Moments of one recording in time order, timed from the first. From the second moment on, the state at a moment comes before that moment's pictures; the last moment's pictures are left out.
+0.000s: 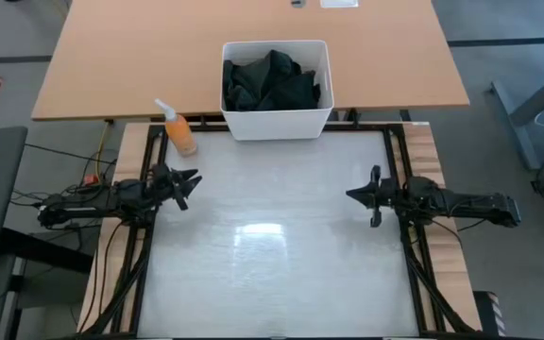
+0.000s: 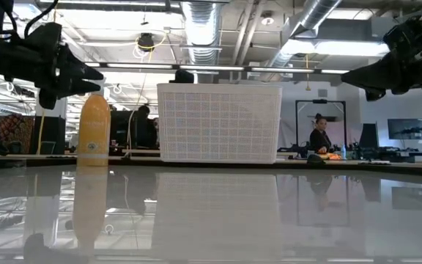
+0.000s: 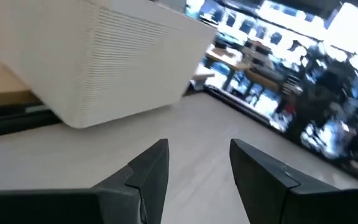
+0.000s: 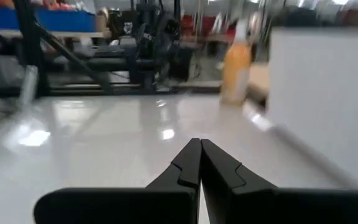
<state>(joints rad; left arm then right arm) 0.03 0.01 0.06 -0.03 -0.56 -0.40 -0.09 0.05 0.02 0.04 0.07 -0.05</state>
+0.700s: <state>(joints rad) 0.10 0.70 0.14 0.60 -0.45 -0.10 -0.33 0.23 0.13 0.49 0.14 -0.16</state>
